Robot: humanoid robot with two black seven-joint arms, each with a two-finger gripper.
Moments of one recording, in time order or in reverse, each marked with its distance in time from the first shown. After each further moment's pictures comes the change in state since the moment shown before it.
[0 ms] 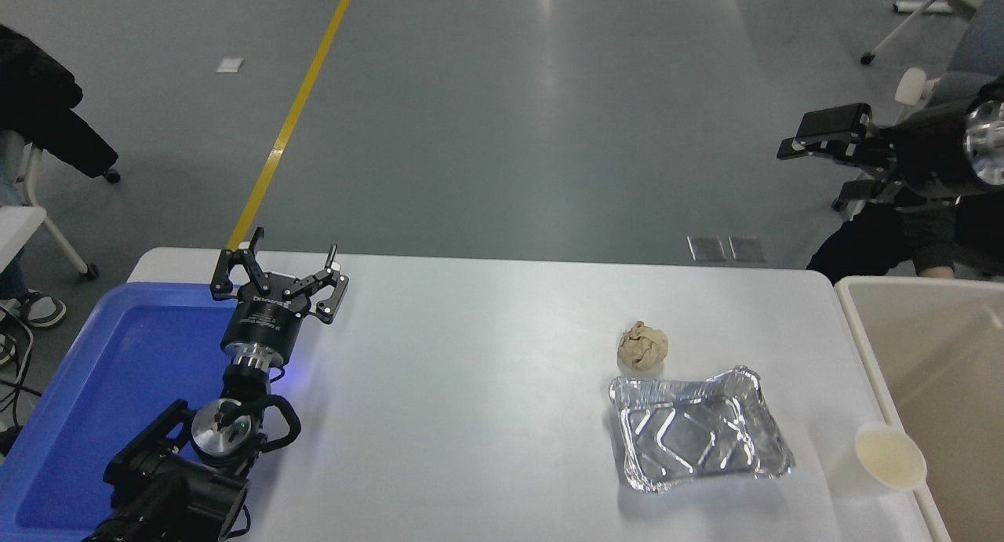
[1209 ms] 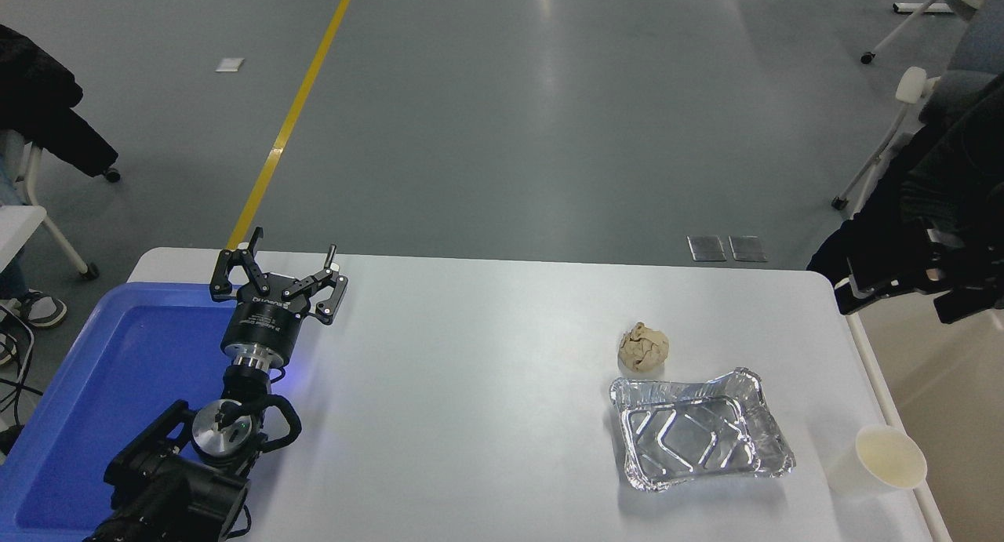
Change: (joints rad) left arm 0.001 -0.001 -0.001 0.000 -0.001 0.000 0.000; right arm 0.342 -0.077 -0.216 0.223 -0.258 0.336 -0.003
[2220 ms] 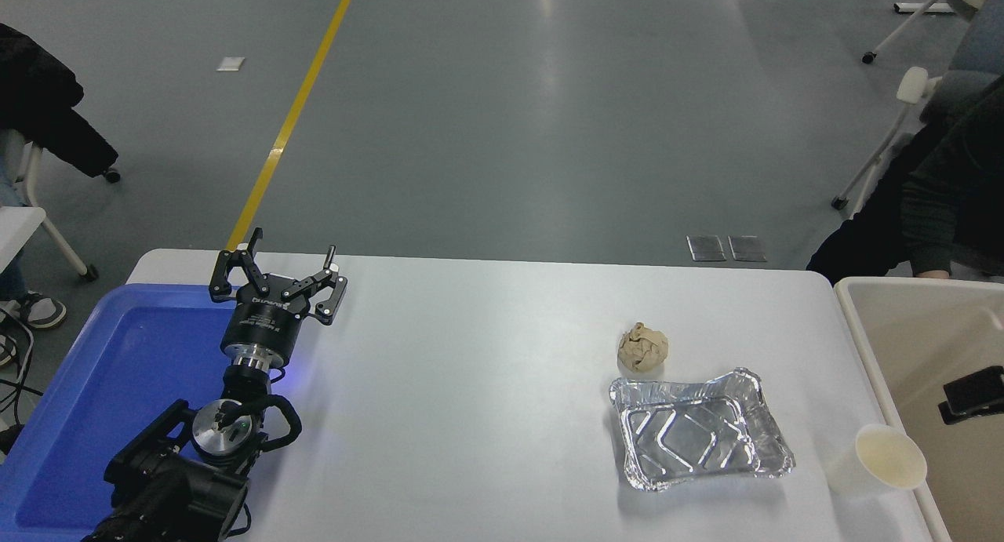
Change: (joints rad) left arm 0.000 0.000 0.000 0.000 0.000 0.000 0.000; right arm -1.106 -0.331 0.665 -0.445 -0.568 -0.193 0.015
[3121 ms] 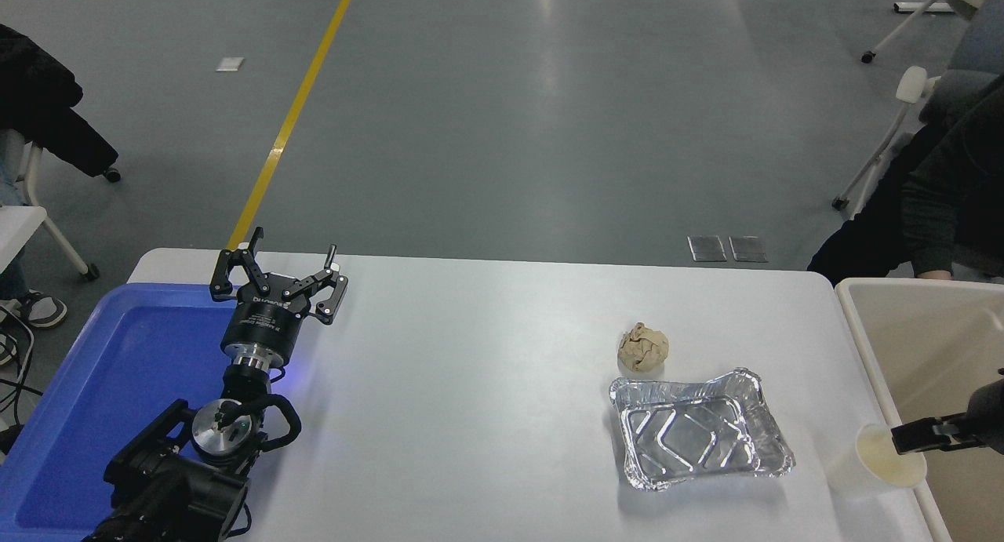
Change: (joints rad) left arm 0.000 0.000 0.000 0.000 0.000 0.000 0.000; right arm -0.357 0.213 0.097 -0.202 -0.024 -0.241 0.004
